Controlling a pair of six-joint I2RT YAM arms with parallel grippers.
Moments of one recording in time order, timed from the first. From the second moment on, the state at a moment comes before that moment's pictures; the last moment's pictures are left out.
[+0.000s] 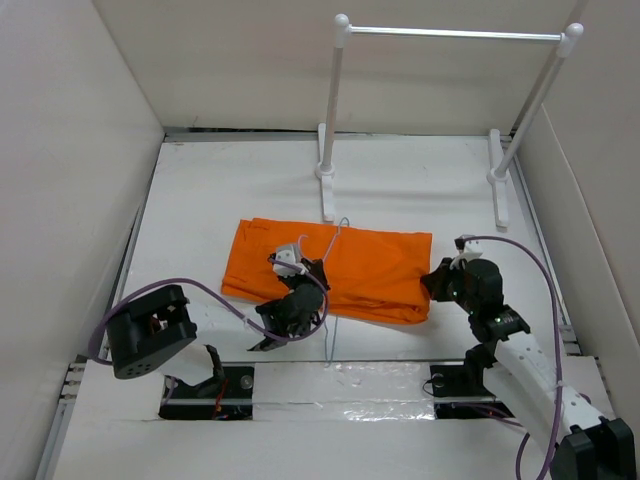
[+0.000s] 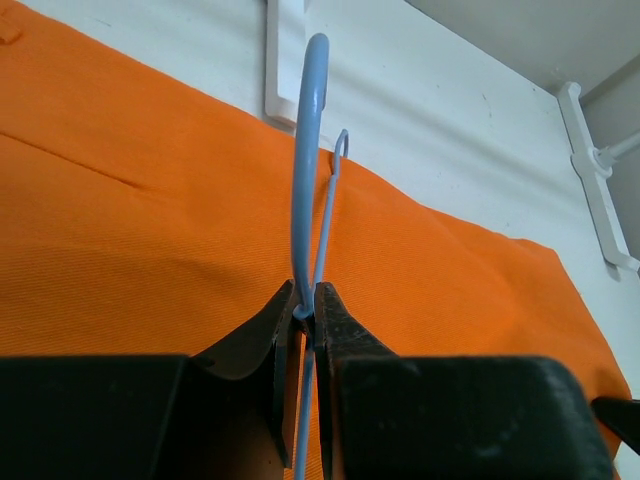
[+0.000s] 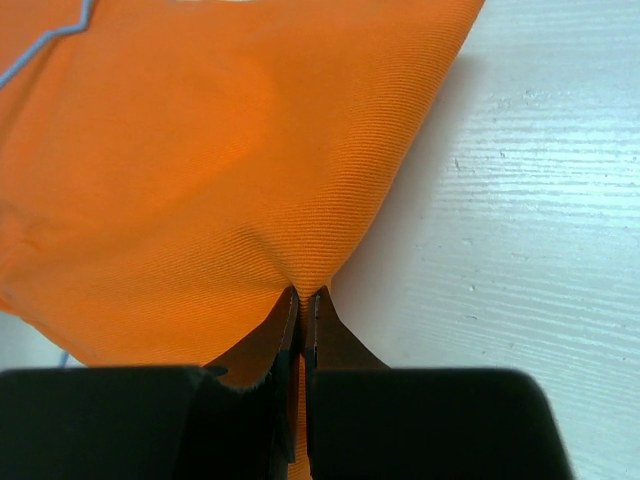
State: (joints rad) left arm -1.17 1.40 0.40 0.70 -1.02 -0.82; right arm 0.26 0.60 0.24 -0.12 -0.10 0.37
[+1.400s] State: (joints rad) left arm -1.20 1.13 0.75 0.21 -0.91 -0.48; right arm 0.64 0.62 0.63 -0.04 -0.15 0.39
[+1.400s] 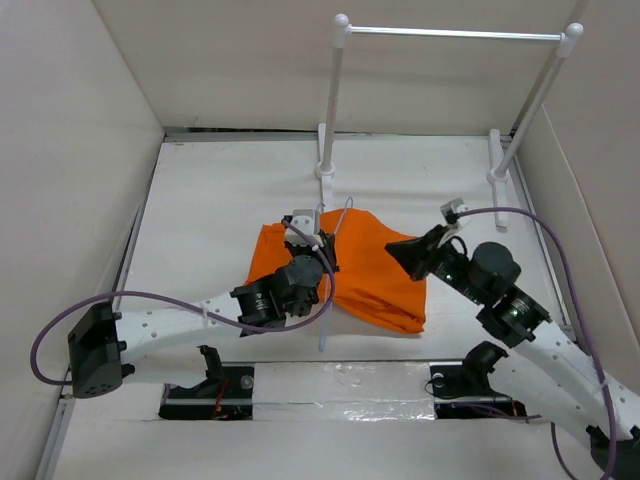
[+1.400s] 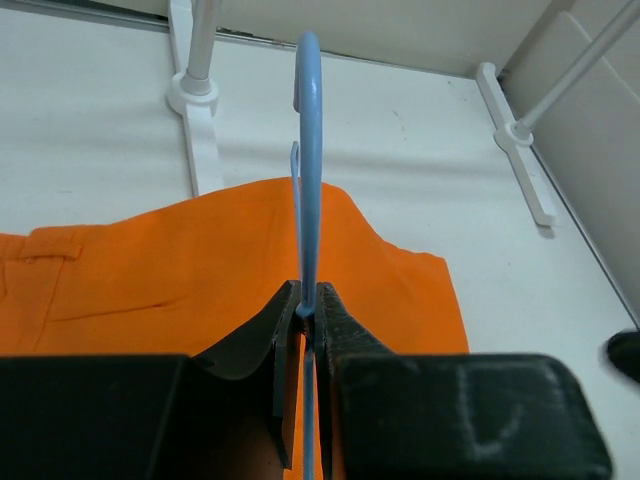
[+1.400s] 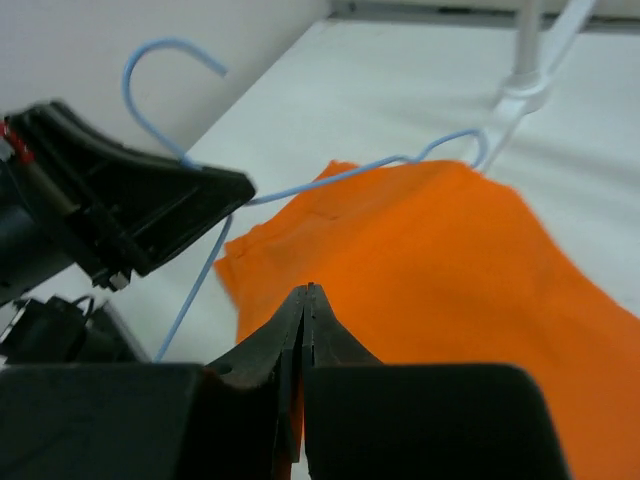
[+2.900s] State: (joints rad) left arm -1.16 1.34 1.30 0.11 -0.70 -0.36; right arm 1.06 0.87 0.64 0.31 0.24 0.84
